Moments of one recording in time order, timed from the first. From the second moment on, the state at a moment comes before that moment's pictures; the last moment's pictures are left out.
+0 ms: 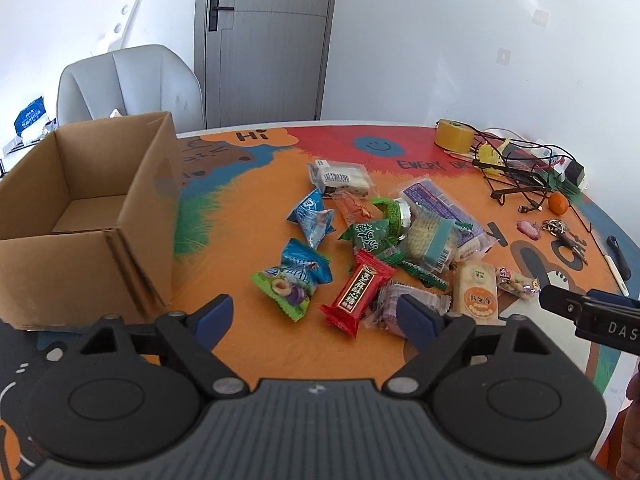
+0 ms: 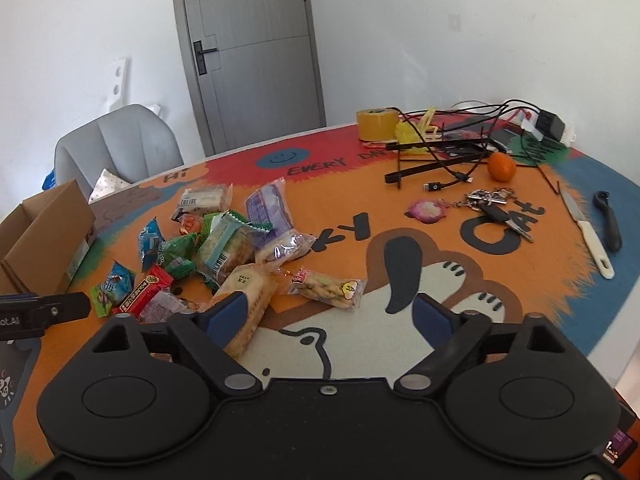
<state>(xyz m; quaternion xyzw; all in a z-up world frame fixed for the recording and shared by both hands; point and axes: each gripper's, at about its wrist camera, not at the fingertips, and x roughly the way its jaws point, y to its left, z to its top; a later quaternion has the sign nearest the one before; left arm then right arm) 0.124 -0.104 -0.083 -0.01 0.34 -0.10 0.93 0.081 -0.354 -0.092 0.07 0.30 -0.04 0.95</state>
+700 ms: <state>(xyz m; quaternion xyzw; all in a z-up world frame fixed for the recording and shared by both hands) 0.179 -0.137 -0.113 -0.02 0.38 -0.12 0.92 0.142 -0.367 -0.115 0.08 0.33 0.02 0.94</state>
